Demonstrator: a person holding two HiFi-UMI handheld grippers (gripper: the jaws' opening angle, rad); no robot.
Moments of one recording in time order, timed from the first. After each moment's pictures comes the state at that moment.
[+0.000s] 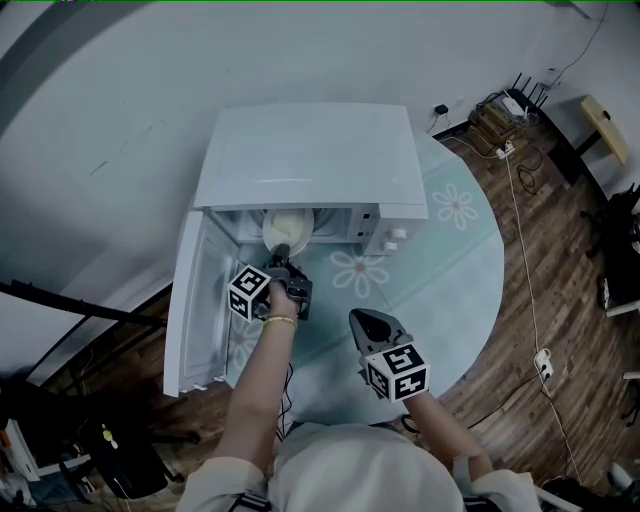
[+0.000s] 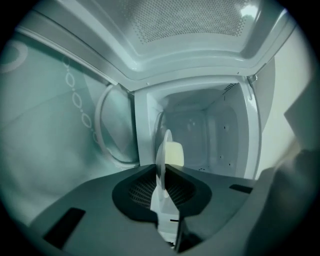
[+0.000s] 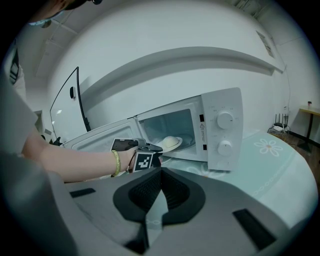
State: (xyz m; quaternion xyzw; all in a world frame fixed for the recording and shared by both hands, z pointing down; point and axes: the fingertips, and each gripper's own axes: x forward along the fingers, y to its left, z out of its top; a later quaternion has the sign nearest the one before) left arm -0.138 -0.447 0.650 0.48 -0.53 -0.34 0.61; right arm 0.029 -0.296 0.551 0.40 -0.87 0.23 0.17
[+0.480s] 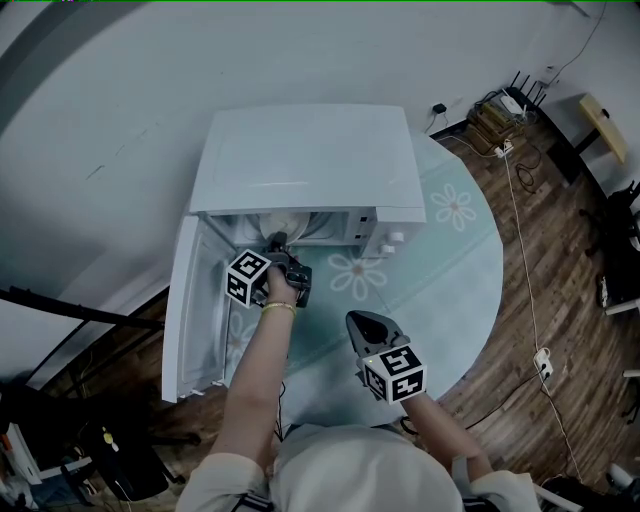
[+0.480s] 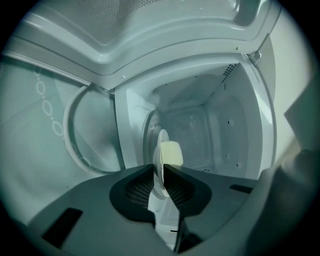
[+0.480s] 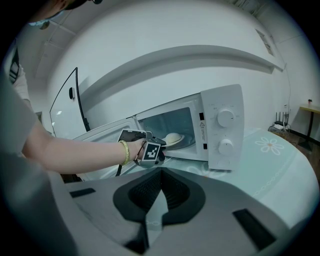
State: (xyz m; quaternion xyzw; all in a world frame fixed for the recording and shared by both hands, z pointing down) left arm -0.139 -0.482 0.640 0.49 -0.56 -0.31 0.59; right arm 0.028 -0.301 0.555 0.40 -0.87 0.23 0.17
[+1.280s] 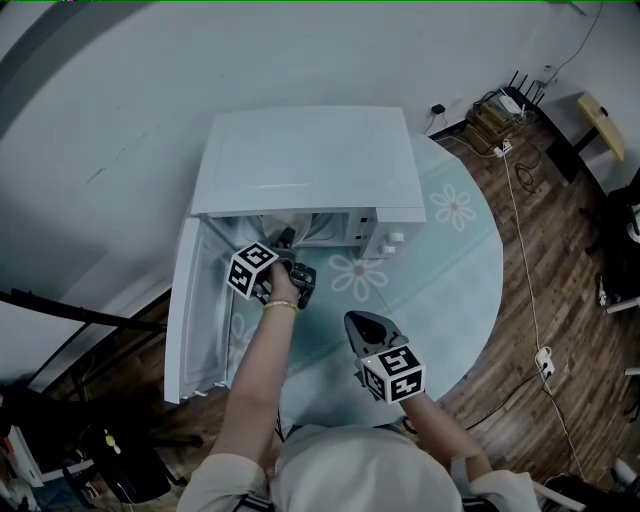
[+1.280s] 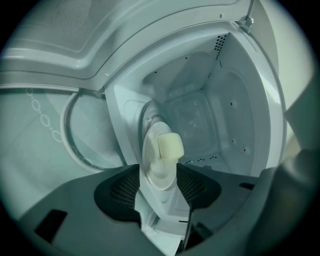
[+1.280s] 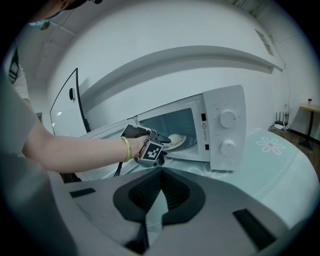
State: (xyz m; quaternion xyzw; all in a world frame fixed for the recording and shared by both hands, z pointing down) left arm -0.125 -0.483 0.637 0.51 -0.57 -0.21 0.61; right arm 0.022 -0.299 0.552 0.40 -0.87 0.23 0.17
